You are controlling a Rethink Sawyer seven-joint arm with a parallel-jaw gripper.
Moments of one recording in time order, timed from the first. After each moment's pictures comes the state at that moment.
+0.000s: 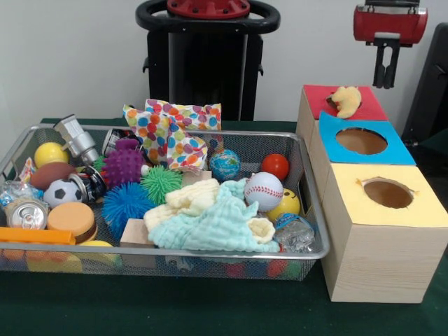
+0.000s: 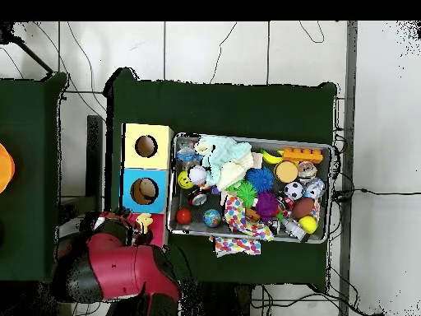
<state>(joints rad) 0.28 -0.90 -0.14 1.98 0.05 0.21 2.23</state>
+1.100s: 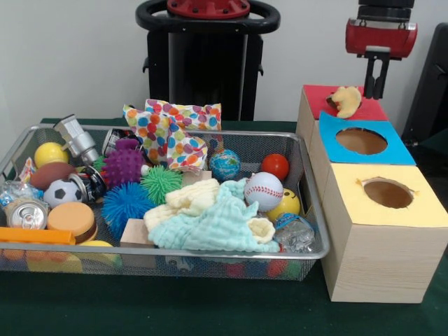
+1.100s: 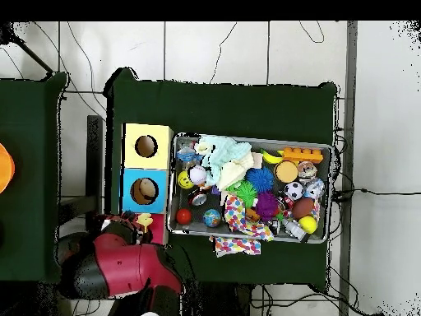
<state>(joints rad) 0.27 -0.85 -0.14 1.99 0.03 0.19 2.23</state>
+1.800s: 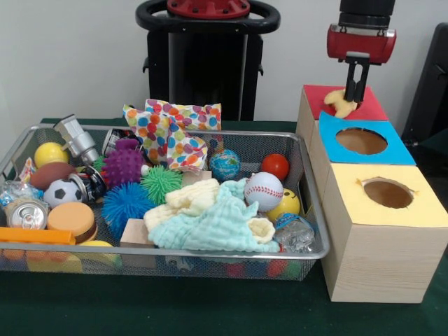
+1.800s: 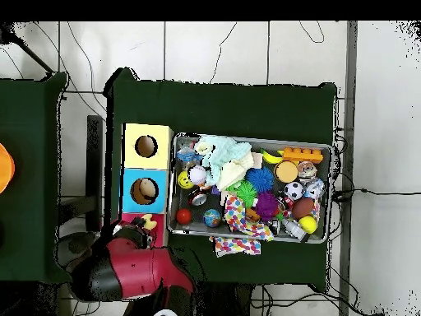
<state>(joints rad) 0.21 -0.85 -0.10 2.05 0.00 0.16 2.23</state>
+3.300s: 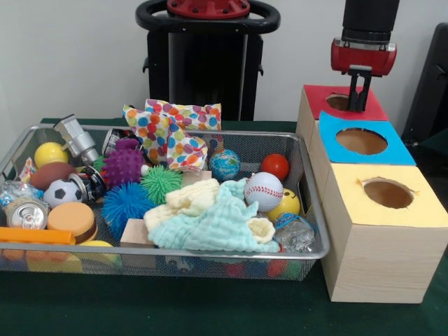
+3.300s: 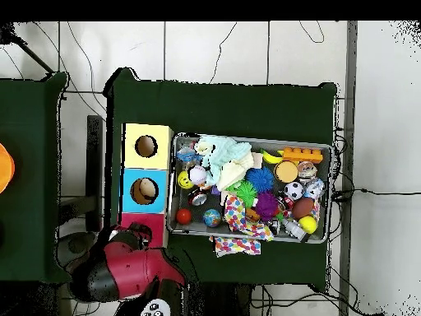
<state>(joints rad) 0.23 -0.78 -0.09 2.05 -0.01 0.12 2.23</state>
